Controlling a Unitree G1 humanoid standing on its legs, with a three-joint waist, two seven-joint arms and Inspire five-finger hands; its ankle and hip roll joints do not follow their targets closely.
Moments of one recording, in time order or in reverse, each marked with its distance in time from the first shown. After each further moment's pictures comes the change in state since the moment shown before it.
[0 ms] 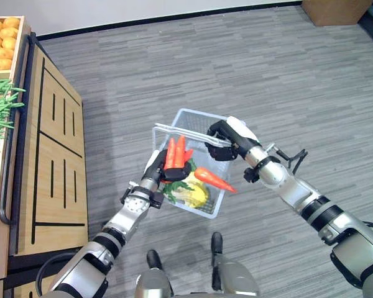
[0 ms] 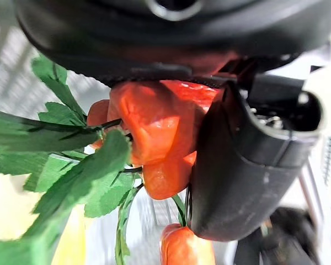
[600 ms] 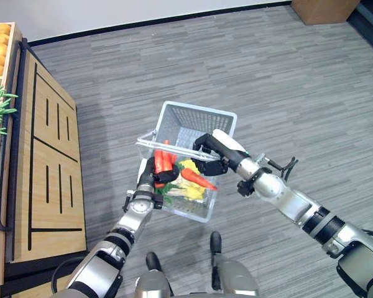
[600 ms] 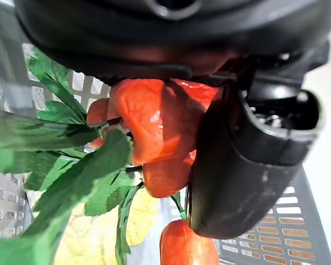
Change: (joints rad) left arm -0.030 -0.094 0.056 0.115 0.065 0.046 0.128; right arm 0.050 0.021 0.043 -0.127 0.029 -0.001 0.036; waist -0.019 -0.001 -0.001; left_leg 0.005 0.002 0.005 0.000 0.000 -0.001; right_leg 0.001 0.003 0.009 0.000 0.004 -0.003
